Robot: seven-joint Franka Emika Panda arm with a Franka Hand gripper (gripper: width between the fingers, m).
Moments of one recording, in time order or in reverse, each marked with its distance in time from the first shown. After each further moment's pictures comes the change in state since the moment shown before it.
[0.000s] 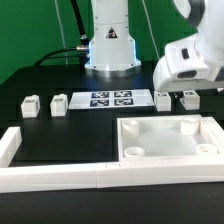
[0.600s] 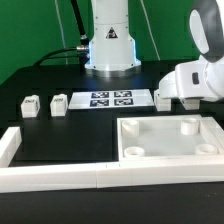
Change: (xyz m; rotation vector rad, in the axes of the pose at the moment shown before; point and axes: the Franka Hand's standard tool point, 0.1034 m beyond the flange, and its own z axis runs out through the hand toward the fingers) arm -0.004 -0.012 0.022 -0.036 -0.198 0.018
